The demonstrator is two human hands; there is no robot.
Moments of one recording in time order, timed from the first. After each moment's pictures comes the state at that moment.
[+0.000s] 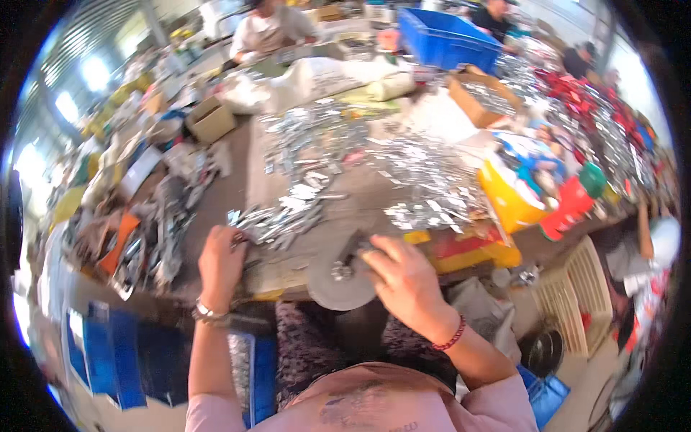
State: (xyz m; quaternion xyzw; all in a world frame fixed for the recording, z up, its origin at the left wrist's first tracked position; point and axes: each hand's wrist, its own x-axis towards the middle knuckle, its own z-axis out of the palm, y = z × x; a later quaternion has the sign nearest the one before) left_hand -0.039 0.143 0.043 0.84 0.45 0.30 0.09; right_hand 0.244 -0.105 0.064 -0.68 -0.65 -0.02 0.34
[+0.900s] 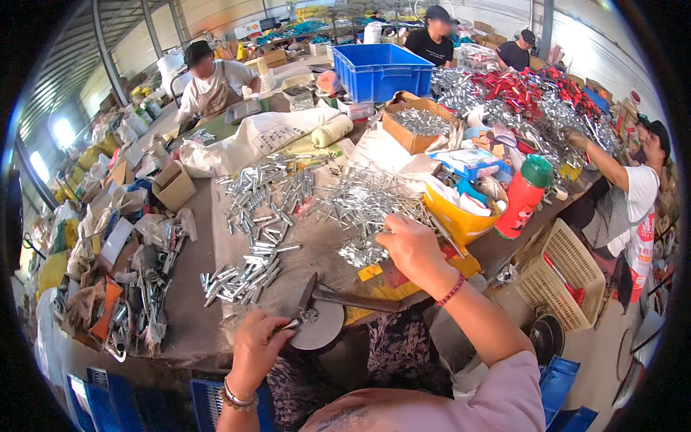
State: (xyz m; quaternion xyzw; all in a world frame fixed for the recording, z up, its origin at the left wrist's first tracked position) left_hand 0.022 0.033 0.075 0.90 0.24 0.25 0.25; right_hand 0.375 -0.109 0.073 -0.72 -0.62 -0.18 0.27
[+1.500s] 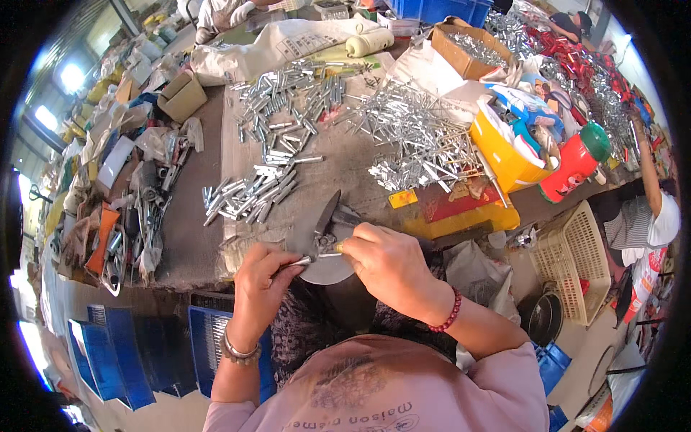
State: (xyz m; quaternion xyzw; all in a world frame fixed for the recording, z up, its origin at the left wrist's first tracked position) left_hand 0.018 0.027 0.056 0.87 0.26 0.31 0.29; right_hand 0.238 -0.108 0.061 -0.65 -0.65 0.03 0.39
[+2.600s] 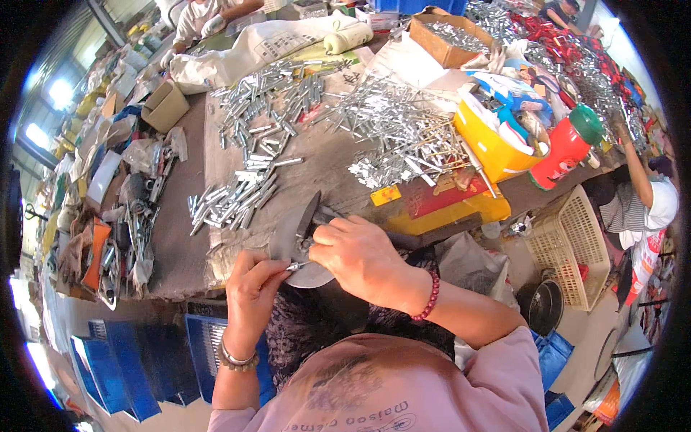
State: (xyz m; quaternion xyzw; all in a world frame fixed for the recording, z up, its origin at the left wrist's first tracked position) left_hand 0.018 0.019 0.044 0.88 0.26 0.30 0.25; right_hand 0.246 -0.095 0.058 -0.60 -0.74 0.00 0.29
